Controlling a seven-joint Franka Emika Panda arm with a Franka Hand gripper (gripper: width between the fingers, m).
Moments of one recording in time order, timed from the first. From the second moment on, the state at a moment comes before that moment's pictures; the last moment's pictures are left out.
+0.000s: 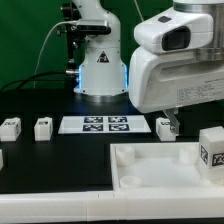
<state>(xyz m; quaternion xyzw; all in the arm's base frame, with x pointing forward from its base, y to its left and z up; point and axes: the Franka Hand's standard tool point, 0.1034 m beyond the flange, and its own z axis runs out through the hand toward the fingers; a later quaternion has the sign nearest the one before) 0.620 0.106 0.101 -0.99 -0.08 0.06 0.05</state>
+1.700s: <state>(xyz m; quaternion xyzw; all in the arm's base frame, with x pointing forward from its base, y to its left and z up) 0.644 0.108 0.078 -1.00 -0.01 0.06 0.05</state>
